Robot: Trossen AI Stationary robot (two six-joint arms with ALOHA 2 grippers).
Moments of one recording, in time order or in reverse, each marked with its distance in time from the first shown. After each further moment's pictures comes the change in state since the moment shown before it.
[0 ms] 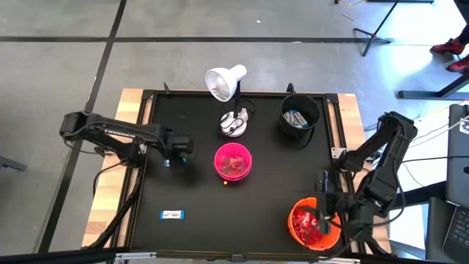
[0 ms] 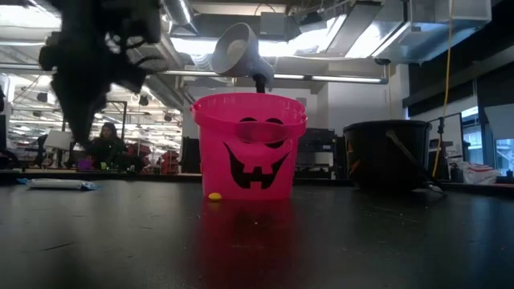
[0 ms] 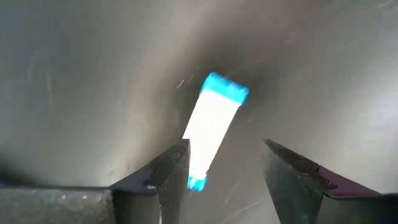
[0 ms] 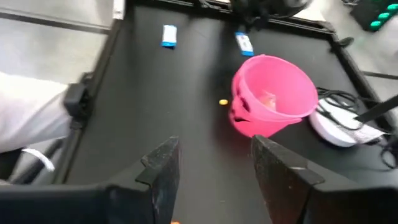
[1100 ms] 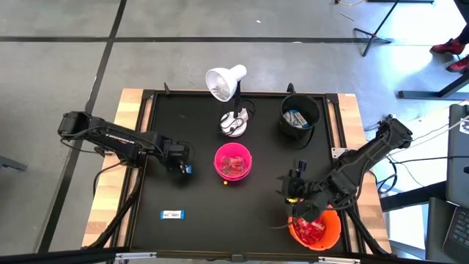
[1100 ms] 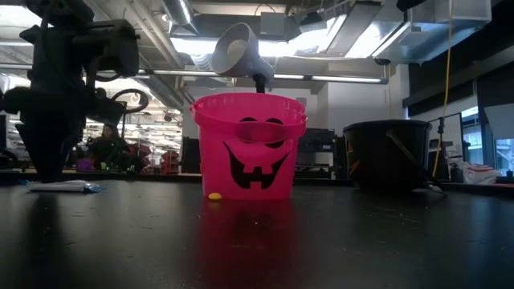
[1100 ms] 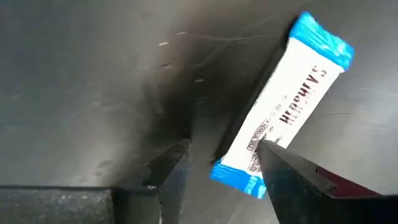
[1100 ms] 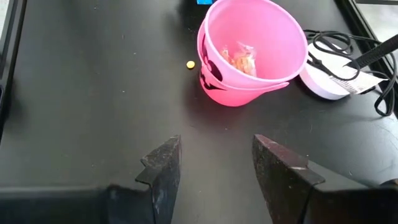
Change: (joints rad) left arm -0.046 -0.027 -0.254 0.232 0.041 -0.081; right arm -0.318 0.128 0.000 0.015 -0.204 -0.034
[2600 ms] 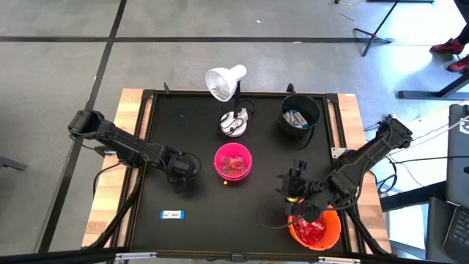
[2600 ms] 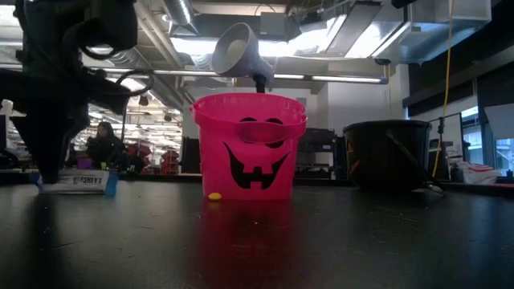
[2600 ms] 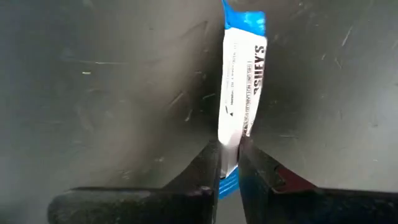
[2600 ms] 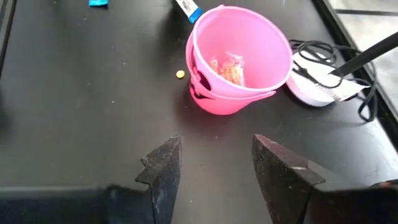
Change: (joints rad) left arm -0.236 0.151 0.144 0.004 -0.087 -0.155; right arm 0.000 0.001 0.000 0.007 0.050 -0.002
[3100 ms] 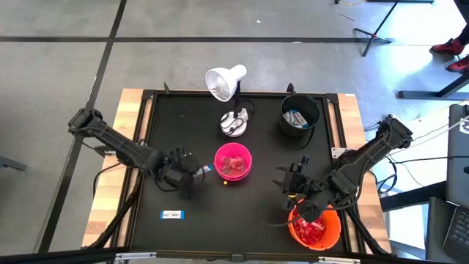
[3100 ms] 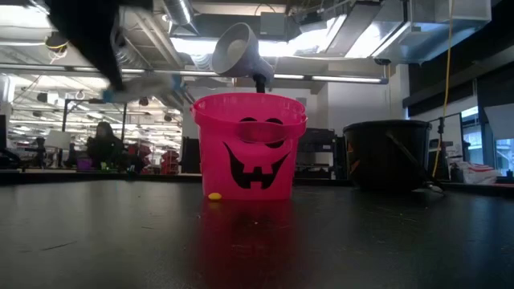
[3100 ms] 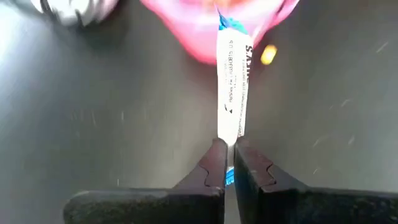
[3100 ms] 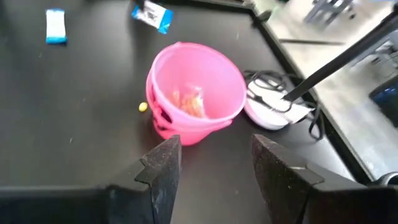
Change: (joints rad) left arm -0.184 -0.010 0.342 -0.115 -0.342 0.026; right arm 0.000 0.000 0.000 0.011 0.193 -0.001
